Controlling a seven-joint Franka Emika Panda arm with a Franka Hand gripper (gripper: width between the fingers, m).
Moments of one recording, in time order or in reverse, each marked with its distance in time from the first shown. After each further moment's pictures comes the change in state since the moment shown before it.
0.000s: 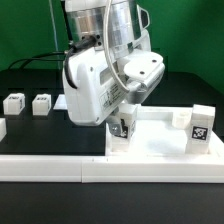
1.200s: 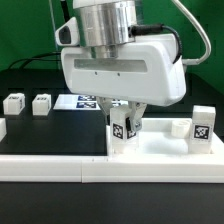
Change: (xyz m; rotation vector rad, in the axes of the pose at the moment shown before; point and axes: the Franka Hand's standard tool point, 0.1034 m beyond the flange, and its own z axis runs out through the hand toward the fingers) arm -0.001 -0.003 0.001 0.088 0.071 -1.142
